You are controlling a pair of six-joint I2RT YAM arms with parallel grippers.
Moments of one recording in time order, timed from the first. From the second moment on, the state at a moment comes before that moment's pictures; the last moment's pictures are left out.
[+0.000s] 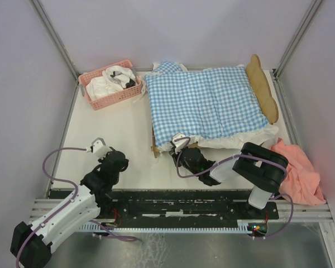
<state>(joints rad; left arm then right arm) -0.62 0.58 0.26 -0.34 -0.68 -1.02 1.02 1.73 0.52 0.88 0.29 0.14</state>
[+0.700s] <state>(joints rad) -0.61 0.59 0.26 -0.01 -0.35 -0.76 0.99 1.40 0.60 0.28 -0.03 0.19</state>
